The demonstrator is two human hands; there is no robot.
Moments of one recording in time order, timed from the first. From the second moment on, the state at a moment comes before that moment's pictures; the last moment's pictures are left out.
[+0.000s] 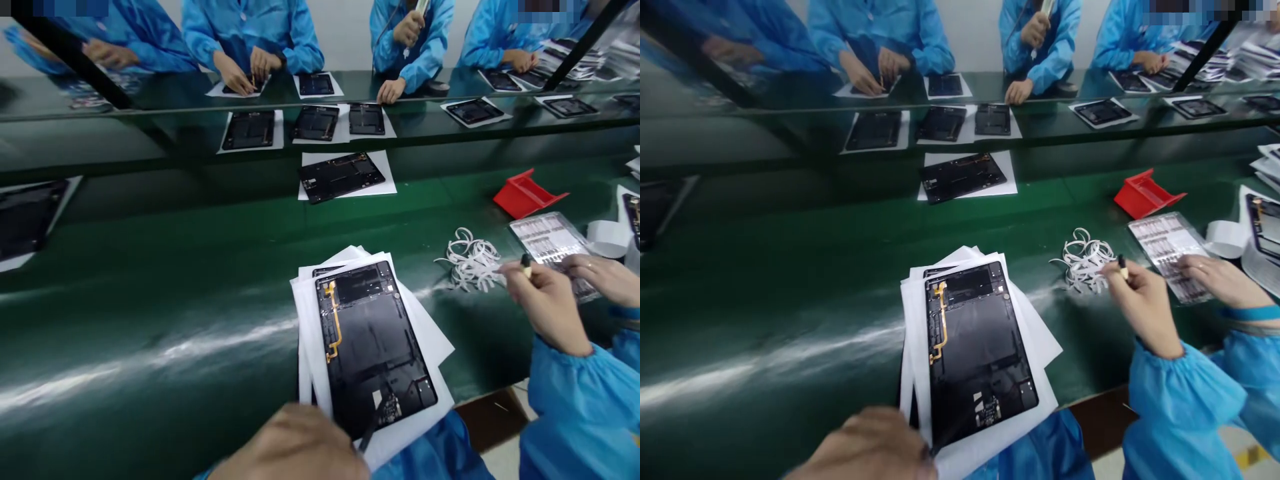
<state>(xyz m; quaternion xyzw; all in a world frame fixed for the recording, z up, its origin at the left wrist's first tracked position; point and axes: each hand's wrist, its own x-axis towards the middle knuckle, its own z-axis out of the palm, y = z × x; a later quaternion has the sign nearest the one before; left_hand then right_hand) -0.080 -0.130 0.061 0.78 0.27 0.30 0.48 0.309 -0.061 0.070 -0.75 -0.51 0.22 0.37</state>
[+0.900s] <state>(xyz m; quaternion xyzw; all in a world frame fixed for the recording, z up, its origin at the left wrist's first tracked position) -0.026 -0.007 0.002 0.80 0.42 0.26 0.34 0.209 -0.106 -0.008 -0.47 -0.82 0.21 0.25</state>
